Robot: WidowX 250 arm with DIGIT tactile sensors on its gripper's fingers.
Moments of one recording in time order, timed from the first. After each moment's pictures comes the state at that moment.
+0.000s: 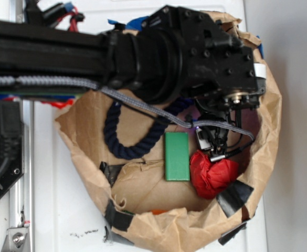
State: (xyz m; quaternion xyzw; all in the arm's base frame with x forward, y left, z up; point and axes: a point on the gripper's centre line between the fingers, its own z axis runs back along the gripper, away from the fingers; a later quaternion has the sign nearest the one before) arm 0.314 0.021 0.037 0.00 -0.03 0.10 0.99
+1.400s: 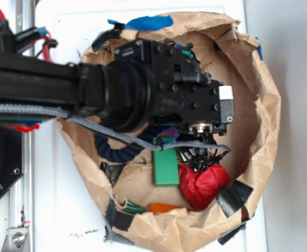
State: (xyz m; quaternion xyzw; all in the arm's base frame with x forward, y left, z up) arm 0.285 -0.005 0.020 0.02 -0.02 0.15 0.99
